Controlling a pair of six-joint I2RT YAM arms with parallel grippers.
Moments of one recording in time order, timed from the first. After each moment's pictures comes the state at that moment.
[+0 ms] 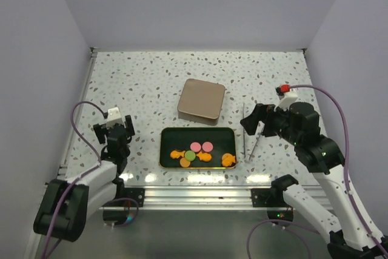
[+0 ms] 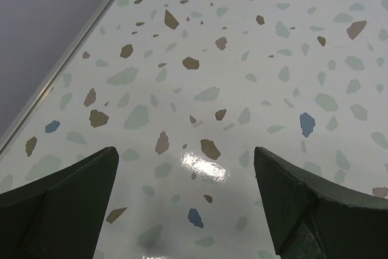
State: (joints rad) left arm -0.21 0.95 0.08 0.54 -0.65 -0.07; right arm 0.40 0.69 0.98 -0.78 -0.10 0.41
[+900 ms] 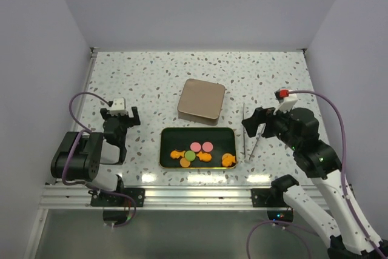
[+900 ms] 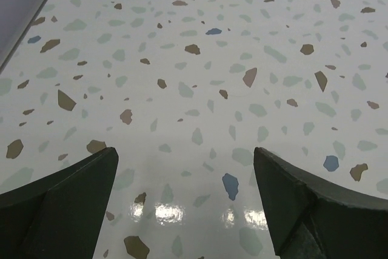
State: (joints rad) left arm -0.02 1.51 0.15 1.19 -0.12 0.01; right arm 0.40 0.59 0.87 -0.67 -0.07 0.32
